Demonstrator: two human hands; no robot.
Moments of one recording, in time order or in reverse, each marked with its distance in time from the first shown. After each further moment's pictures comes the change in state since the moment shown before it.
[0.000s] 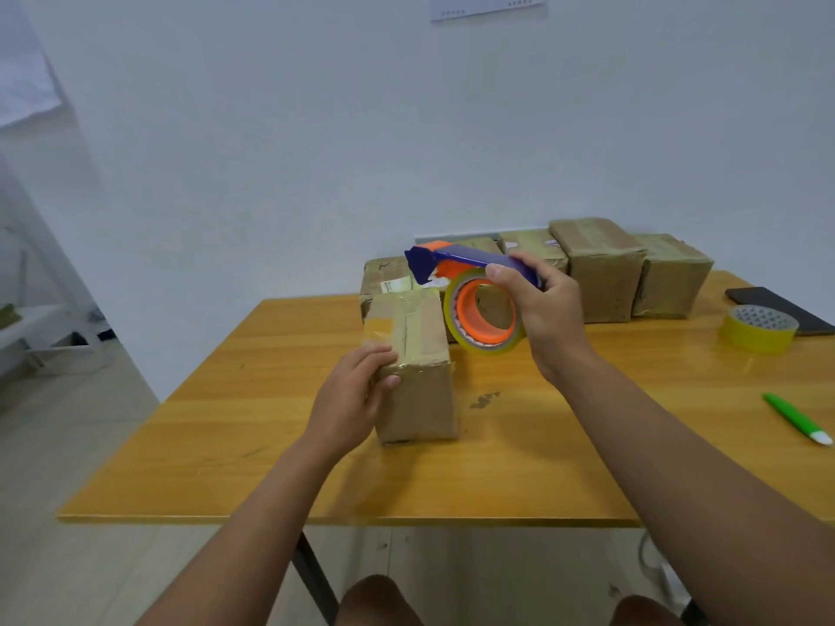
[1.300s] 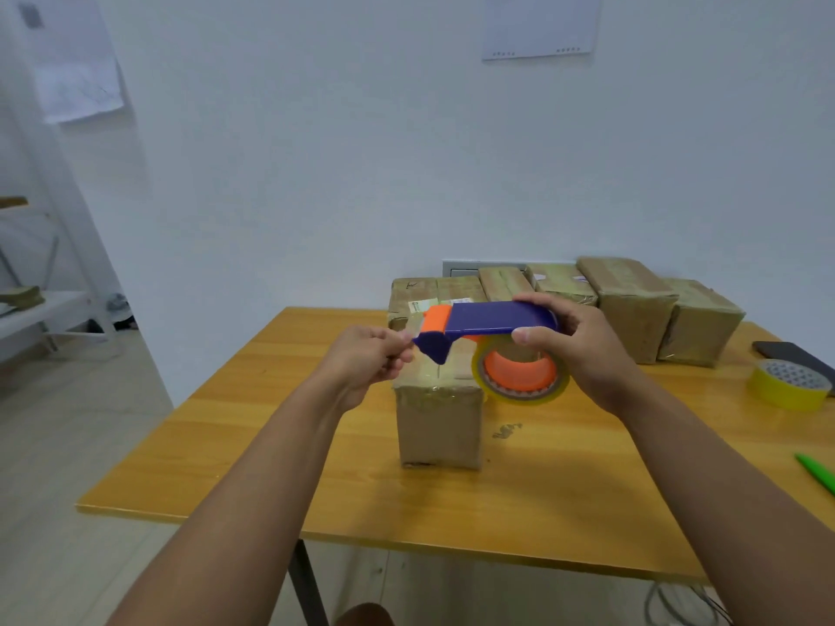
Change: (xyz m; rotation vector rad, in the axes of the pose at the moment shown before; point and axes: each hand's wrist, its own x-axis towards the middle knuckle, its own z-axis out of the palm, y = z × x) left_hand 0.055 0.035 -0.070 -0.839 -0.123 -0.731; right_hand 0.001 -0.018 -0.013 -0.225 -0.464 -0.065
